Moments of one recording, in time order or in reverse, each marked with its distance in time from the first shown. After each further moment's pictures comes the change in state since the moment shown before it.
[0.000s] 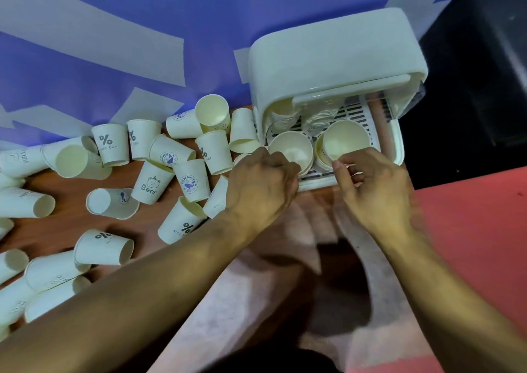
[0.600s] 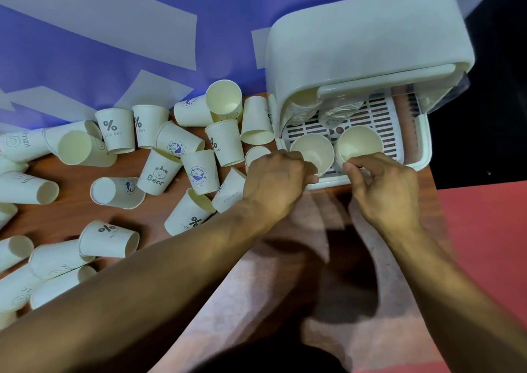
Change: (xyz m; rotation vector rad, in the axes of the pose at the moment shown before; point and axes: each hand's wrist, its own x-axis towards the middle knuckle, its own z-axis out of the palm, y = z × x) left_hand 0.013 -0.012 0.018 -0.039 -0.319 -0.036; right_hand 0.003 0.018 0.029 -0.139 -0.098 0.028
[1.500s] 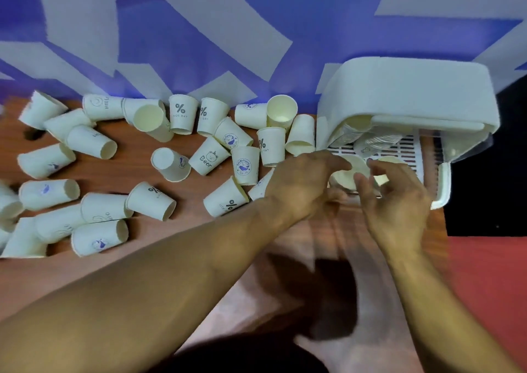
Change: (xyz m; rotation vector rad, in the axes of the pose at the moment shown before) left_hand -0.052 -0.003 -0.053 -0.377 0.132 -0.161; right_hand -0.006 -0.076 -0.020 0.110 0.082 -0.065
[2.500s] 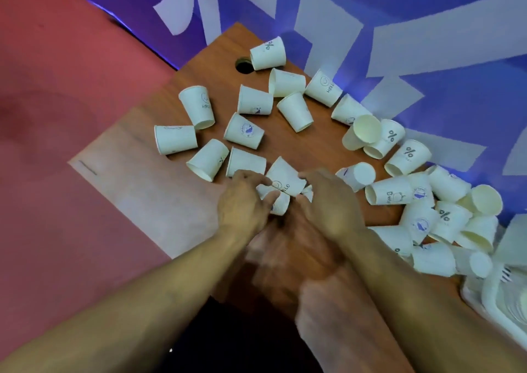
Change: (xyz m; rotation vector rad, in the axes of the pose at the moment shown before) left_hand -0.311 -0.286 -0.098 -0.344 0.557 -1.028; right_hand -0.102 -0.342 0.246 -0.239 -0.889 -0.652
